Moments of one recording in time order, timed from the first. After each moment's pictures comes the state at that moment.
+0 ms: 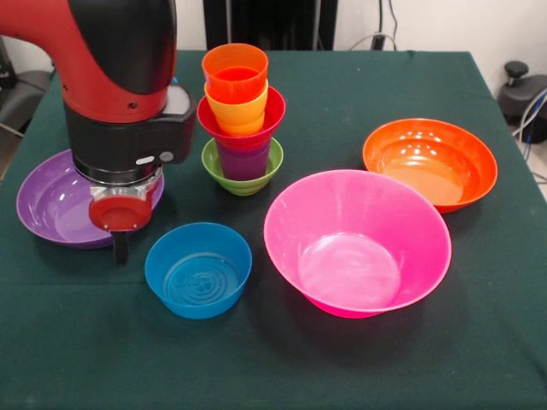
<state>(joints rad) -0.42 -0.25 0.07 0.92 -0.28 0.83 2.93</state>
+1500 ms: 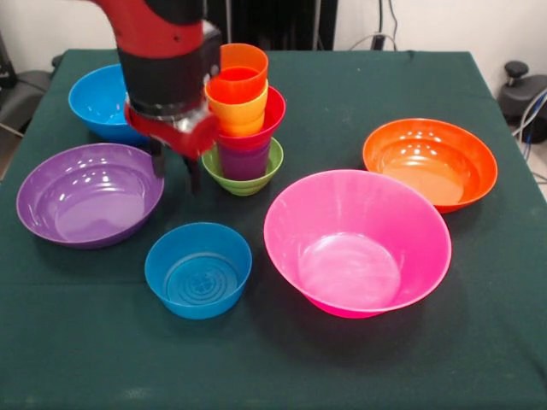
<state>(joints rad) -0.60 -0.47 0.28 1.43 -0.41 0.61 2.25</state>
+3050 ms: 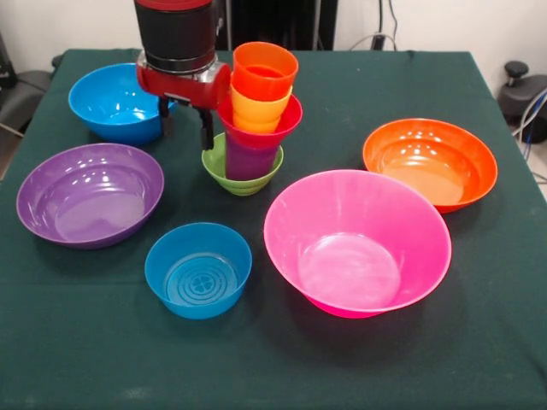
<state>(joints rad) -0.69 -0.57 0.38 1.62 -0.56 0.58 2.15</state>
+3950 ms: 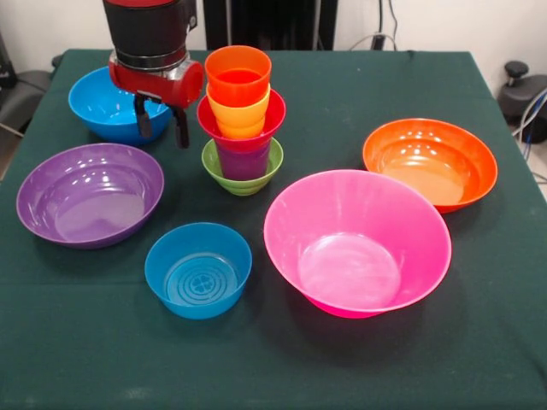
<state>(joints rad) -0.75 -0.57 0.39 1.62 -0.56 0.58 2.15</state>
